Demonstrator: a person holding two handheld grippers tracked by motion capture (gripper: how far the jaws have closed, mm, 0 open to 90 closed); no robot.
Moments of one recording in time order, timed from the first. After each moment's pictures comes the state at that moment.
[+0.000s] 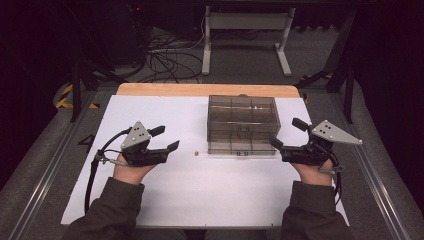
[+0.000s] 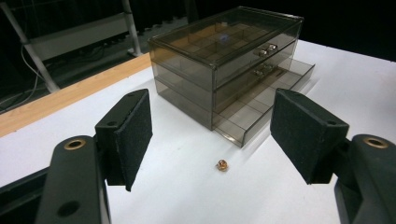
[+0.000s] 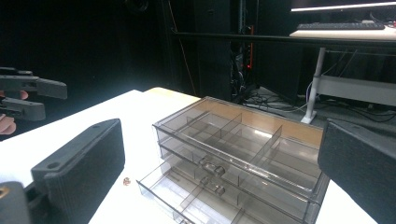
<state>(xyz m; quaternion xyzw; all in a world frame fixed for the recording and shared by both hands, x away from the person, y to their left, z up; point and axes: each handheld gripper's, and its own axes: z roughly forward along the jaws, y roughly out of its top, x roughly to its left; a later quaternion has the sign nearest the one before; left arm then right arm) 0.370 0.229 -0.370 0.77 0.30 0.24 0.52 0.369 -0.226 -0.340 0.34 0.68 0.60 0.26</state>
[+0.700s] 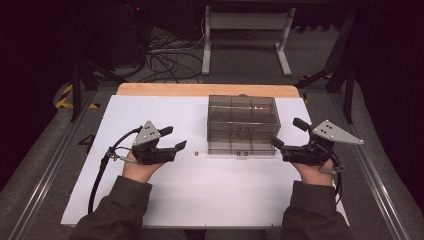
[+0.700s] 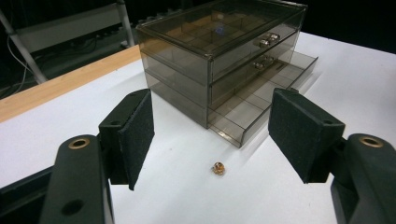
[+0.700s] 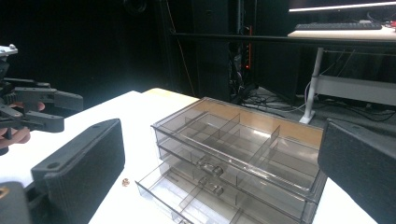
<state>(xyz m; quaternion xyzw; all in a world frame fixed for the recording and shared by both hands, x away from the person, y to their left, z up) 0.386 0.213 -0.384 0.78 0.30 0.22 0.51 0.369 -0.227 -0.339 0.34 0.68 0.60 0.26</state>
